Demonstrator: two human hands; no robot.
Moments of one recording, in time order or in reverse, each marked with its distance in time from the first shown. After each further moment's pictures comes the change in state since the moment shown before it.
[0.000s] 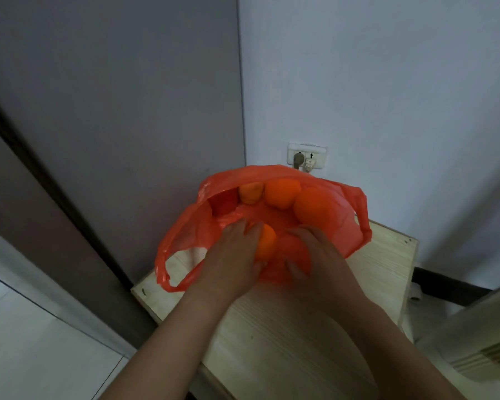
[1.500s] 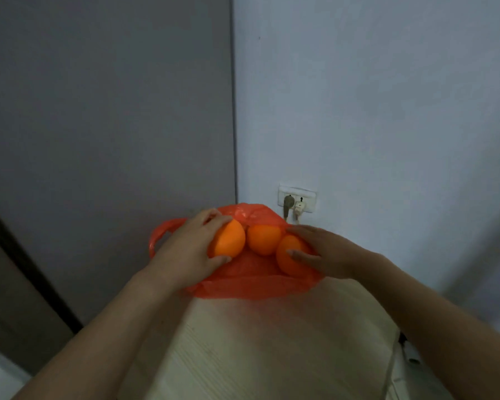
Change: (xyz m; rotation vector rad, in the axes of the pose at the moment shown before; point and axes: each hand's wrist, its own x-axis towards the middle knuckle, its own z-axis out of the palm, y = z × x) left_hand 0.066 -0.033 -0.050 -0.003 0.189 0.050; right_hand 0.125 0.086 -0.067 -0.160 -0.452 -0.116
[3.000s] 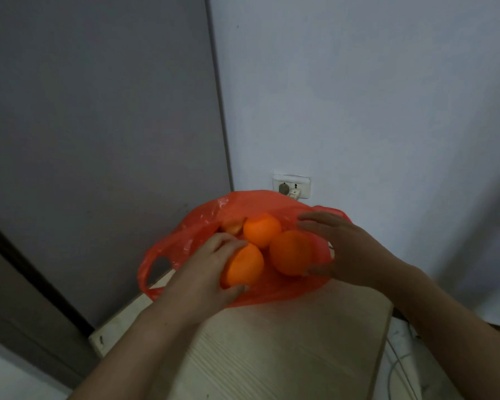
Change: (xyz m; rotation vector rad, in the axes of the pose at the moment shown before) left_hand -0.040 0.034 0.030 -0.153 -0.045 0.072; right_hand -0.058 -0.001 0.006 -0.019 0.277 -0.093
